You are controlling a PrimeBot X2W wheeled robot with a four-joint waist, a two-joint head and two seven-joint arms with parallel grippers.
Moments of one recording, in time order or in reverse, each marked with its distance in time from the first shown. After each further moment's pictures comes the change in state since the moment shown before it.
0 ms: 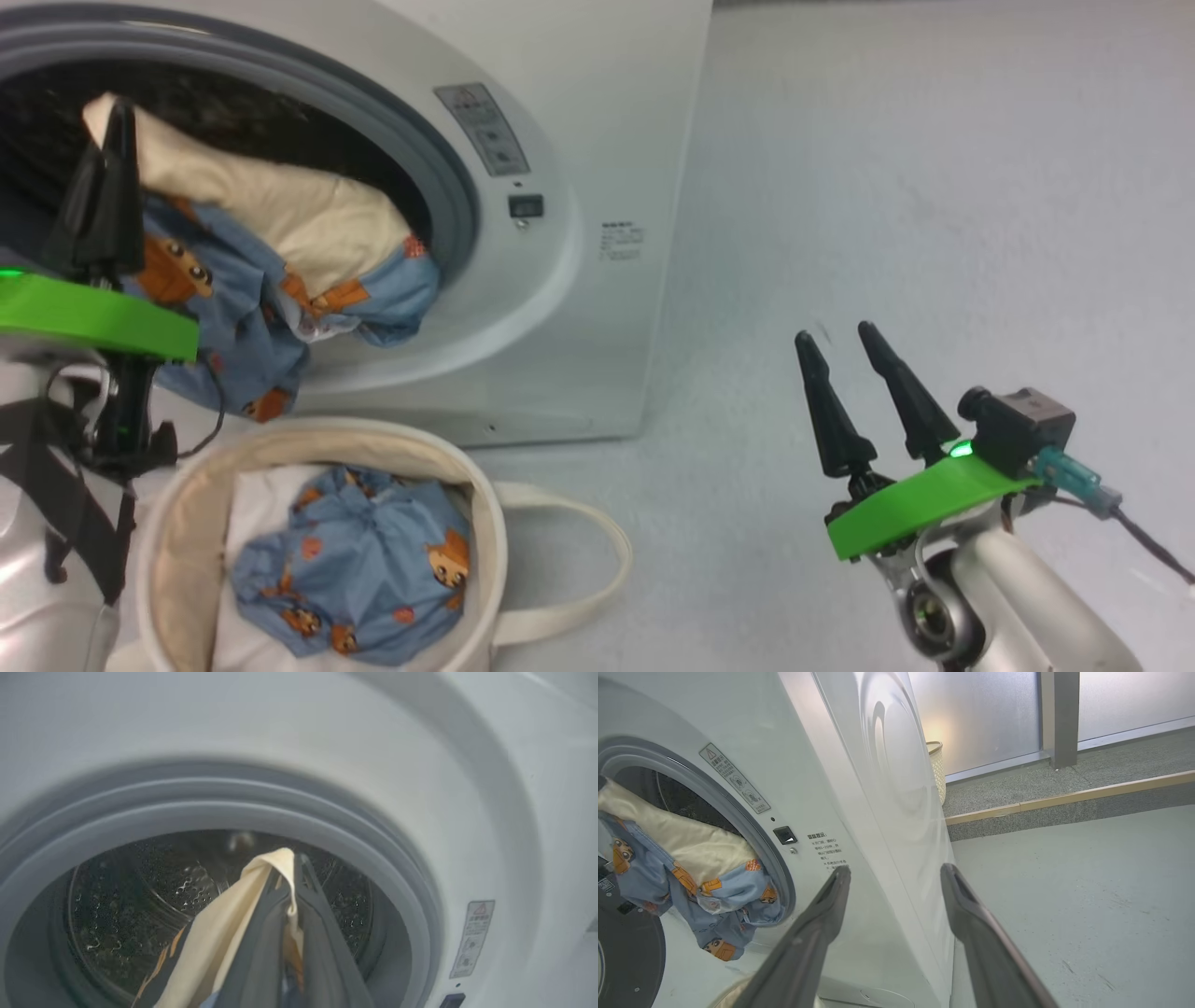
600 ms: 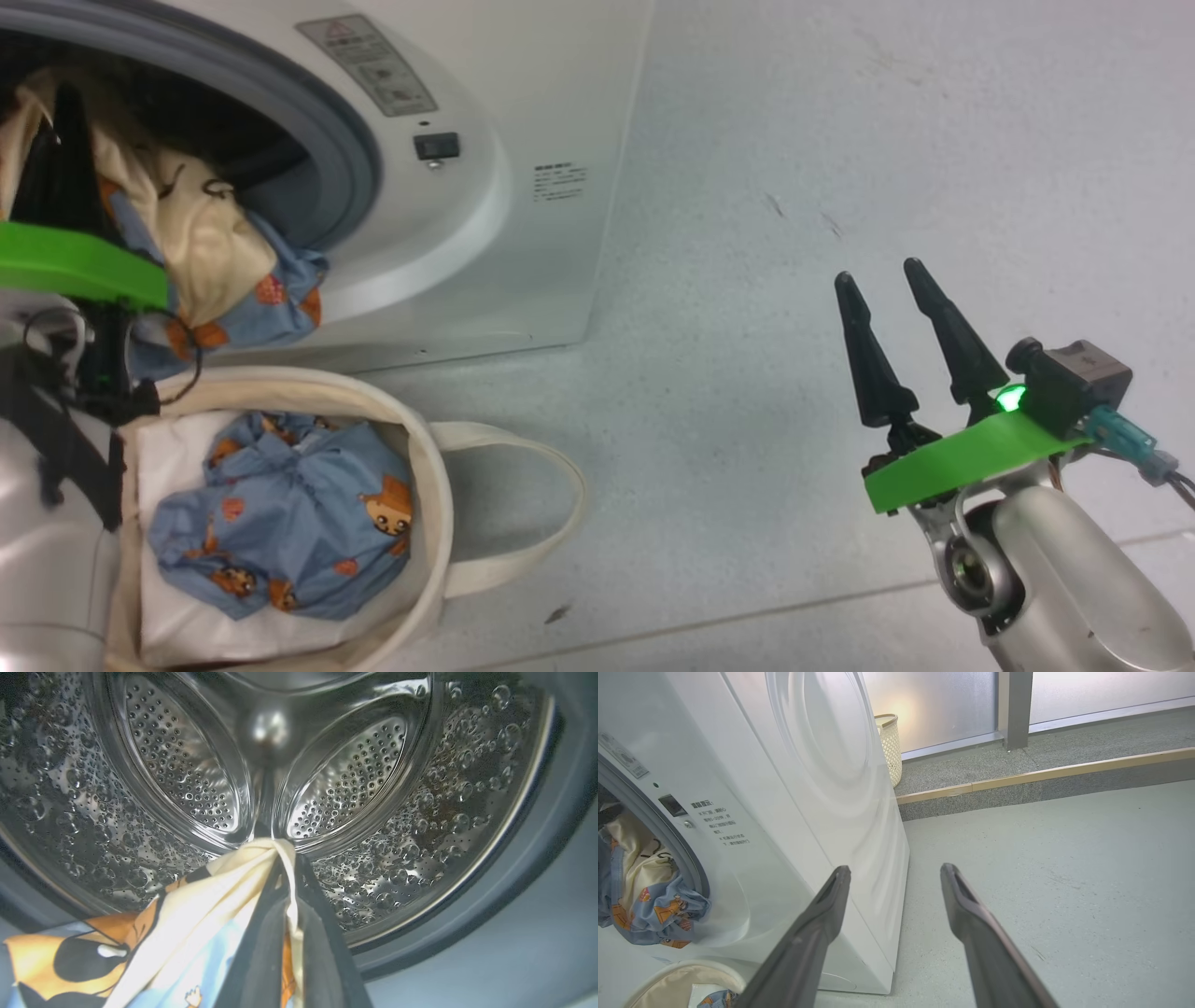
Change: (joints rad) left arm -0.144 -0.074 0.131 0.303 0.105 0.000 -0.001; right arm -0.055 -0.055 -0.039 -0.047 -0.045 0.000 0.000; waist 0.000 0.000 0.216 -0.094
